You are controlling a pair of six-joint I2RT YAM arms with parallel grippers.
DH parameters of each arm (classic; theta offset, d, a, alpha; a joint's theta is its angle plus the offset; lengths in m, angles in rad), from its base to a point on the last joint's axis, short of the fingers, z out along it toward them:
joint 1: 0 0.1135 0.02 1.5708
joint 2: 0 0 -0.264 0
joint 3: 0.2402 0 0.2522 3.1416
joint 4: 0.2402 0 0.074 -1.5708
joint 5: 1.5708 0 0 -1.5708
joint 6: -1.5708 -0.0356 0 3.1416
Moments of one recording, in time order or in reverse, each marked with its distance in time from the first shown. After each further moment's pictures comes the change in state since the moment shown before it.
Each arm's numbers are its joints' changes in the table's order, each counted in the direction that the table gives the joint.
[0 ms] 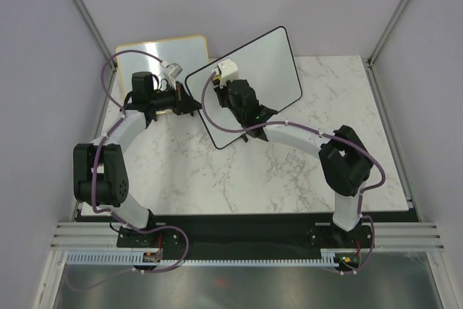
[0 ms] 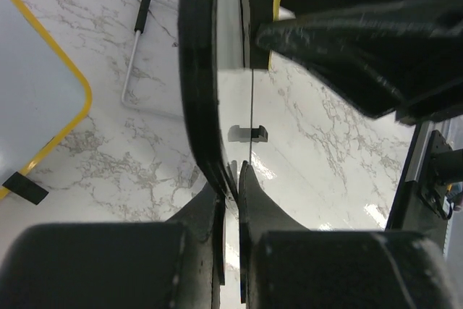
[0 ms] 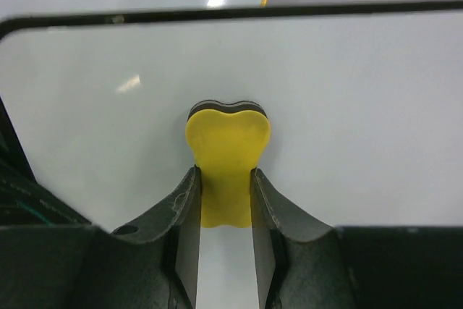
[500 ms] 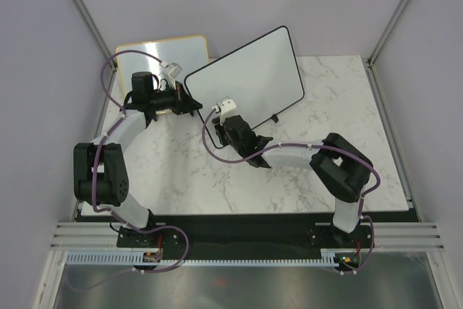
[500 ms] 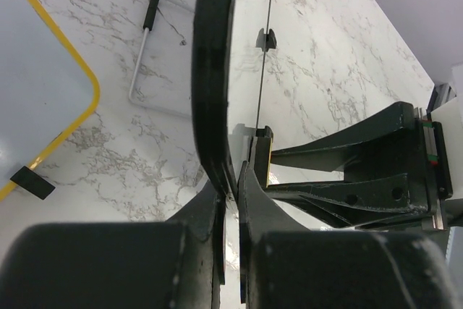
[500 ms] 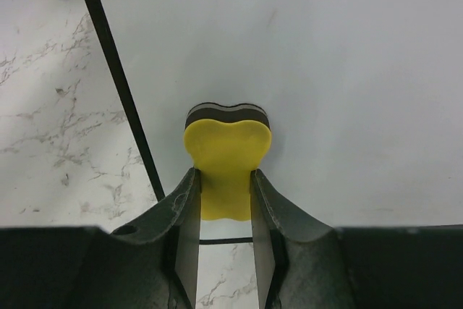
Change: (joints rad) left arm 0.003 -0.006 0.002 0.003 -0.023 0.011; right arm 0.119 0.034 -0.358 -0.088 0.009 -0.187
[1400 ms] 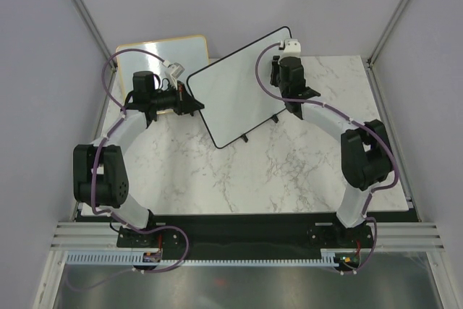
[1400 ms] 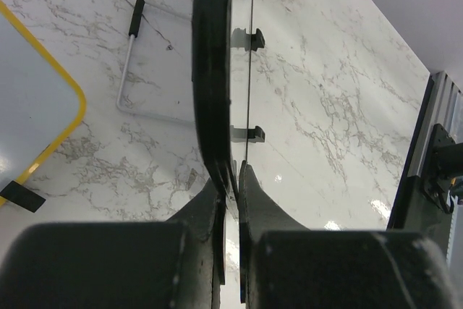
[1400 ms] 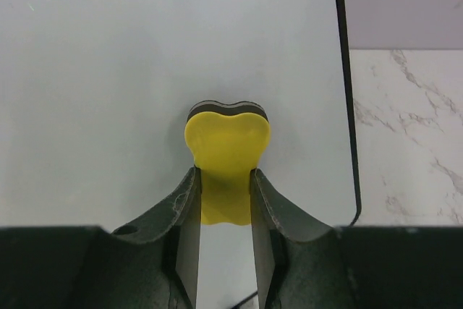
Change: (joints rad) left arm -0.013 0.012 0.005 0.008 0.018 -0.027; right arm -0.498 0.027 0.273 0.155 -0.021 0.012
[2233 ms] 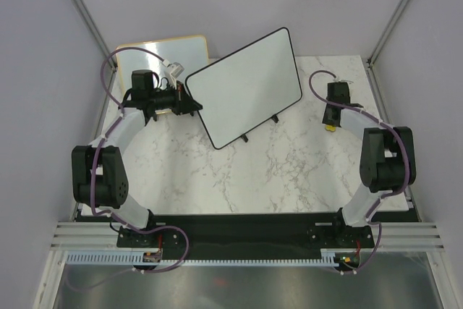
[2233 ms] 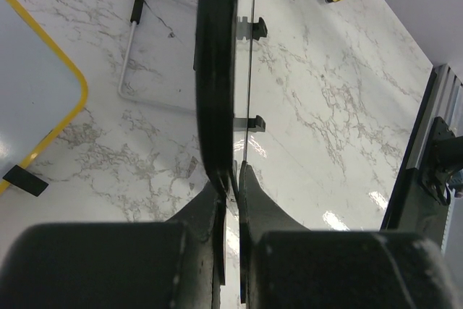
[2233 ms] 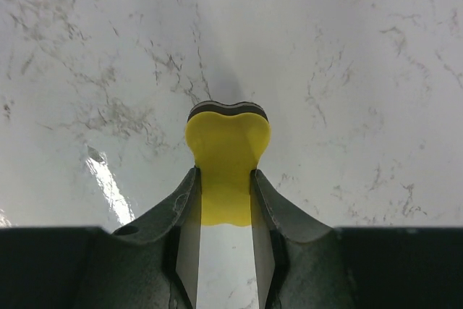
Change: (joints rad) left arm 0.007 0.009 0.039 0.116 -0.004 -0.054; right arm -0.402 0.116 -0.301 0.442 -0.002 -0.111
